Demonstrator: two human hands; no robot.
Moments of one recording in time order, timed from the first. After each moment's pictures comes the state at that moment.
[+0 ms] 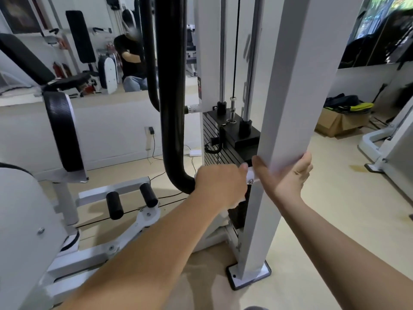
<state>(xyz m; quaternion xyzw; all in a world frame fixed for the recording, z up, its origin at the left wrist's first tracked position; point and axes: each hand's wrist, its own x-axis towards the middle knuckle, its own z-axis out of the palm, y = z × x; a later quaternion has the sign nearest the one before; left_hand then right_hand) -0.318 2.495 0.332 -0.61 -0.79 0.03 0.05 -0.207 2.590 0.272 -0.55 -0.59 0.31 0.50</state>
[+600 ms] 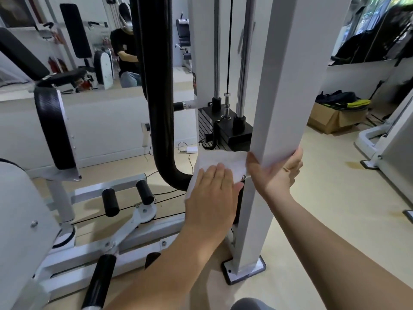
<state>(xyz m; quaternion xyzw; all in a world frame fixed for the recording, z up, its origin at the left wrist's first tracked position) -0.305 2.457 0.272 -0.60 -0.76 -0.16 0.19 -0.209 2.591 0.273 -0.54 -0.60 0.32 0.50</state>
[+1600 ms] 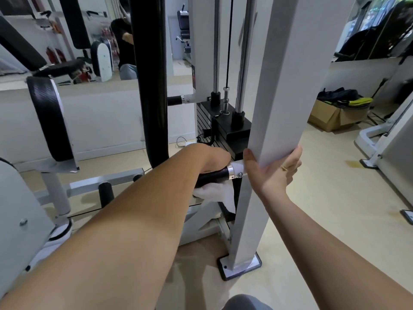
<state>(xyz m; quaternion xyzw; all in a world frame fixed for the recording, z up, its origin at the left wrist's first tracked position) -0.355 2.543 0.347 -0.44 -0.80 -0.08 -0.41 -0.212 2.594 0.263 -0.52 -0.61 0.30 0.52</state>
